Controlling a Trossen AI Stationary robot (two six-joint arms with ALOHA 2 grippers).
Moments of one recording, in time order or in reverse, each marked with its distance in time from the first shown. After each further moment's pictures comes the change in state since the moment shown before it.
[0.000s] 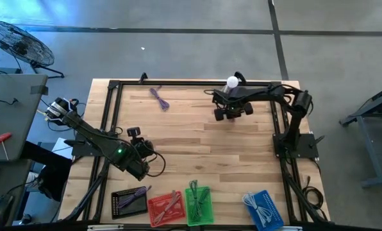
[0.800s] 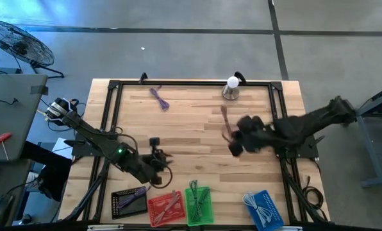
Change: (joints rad) left arm 0.003 0.000 0.000 0.715 0.007 0.447; right arm 0.795 -0.624 0.011 -0.059 0.410 0.098
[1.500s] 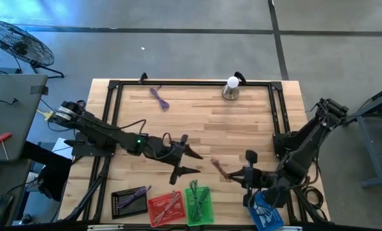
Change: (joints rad) left arm 0.245 0.128 0.000 0.897 0.609 0.155; right arm 0.541 0.159 0.001 0.454 0.335 -0.442
